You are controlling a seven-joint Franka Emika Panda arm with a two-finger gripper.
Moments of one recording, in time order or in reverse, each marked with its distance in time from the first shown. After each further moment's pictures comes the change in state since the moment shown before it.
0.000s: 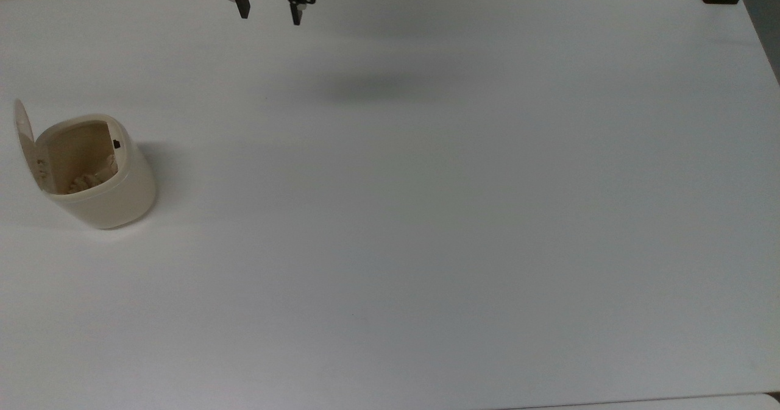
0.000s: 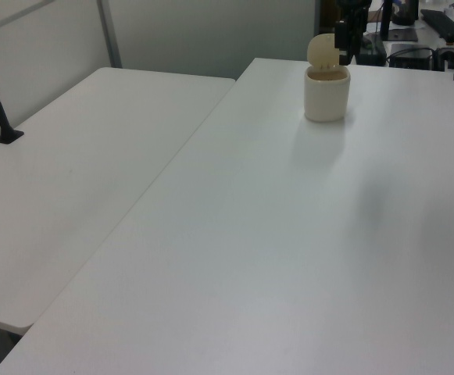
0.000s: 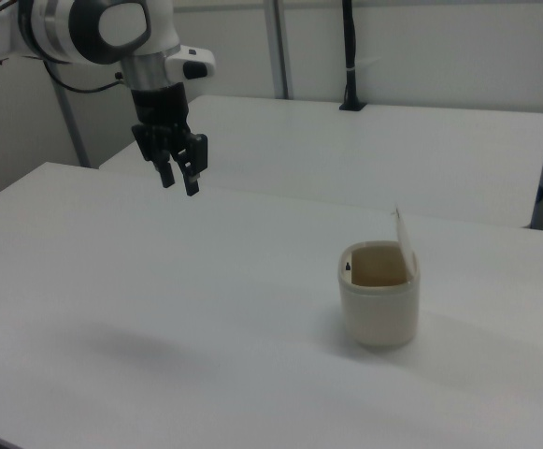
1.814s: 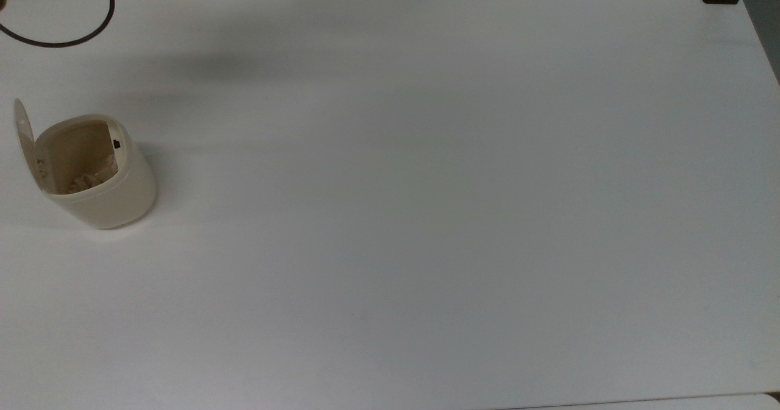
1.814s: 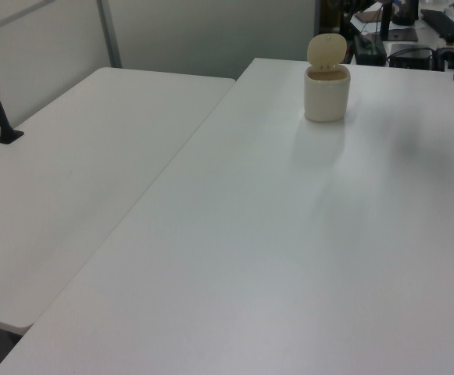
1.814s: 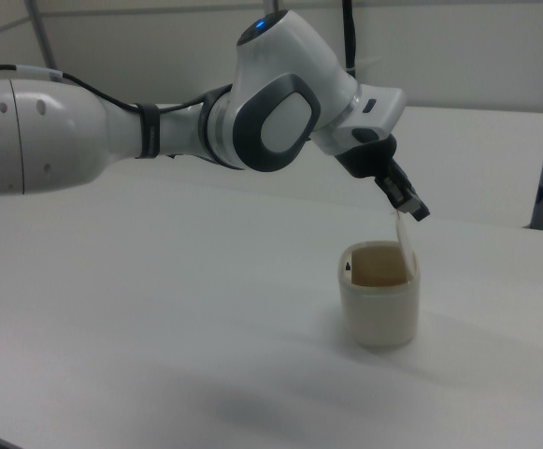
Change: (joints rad) arm -0.129 0.255 -0.345 0.016 -0.170 0.776 0.517
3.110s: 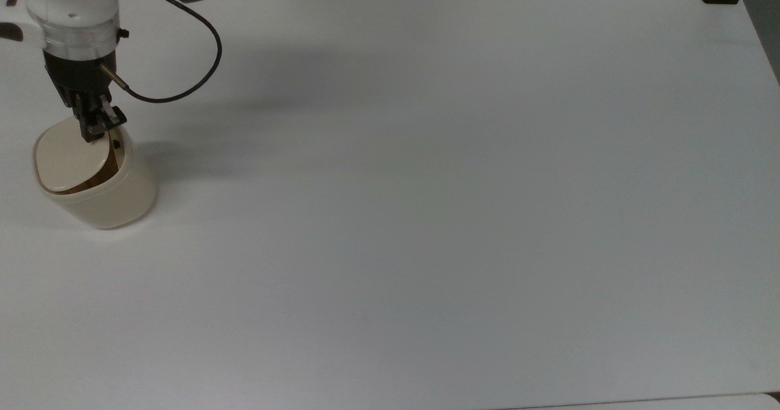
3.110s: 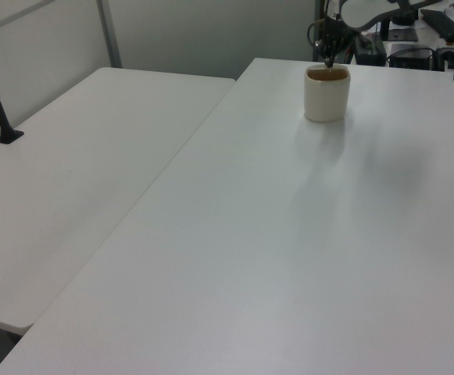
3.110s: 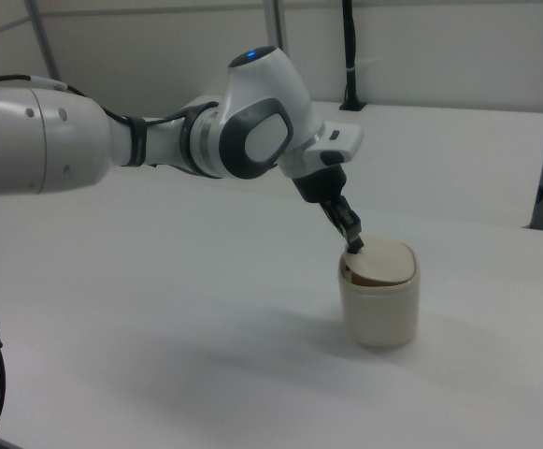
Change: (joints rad) arm 0.032 0.053 0.130 -0.031 0.002 -0.155 -0.133
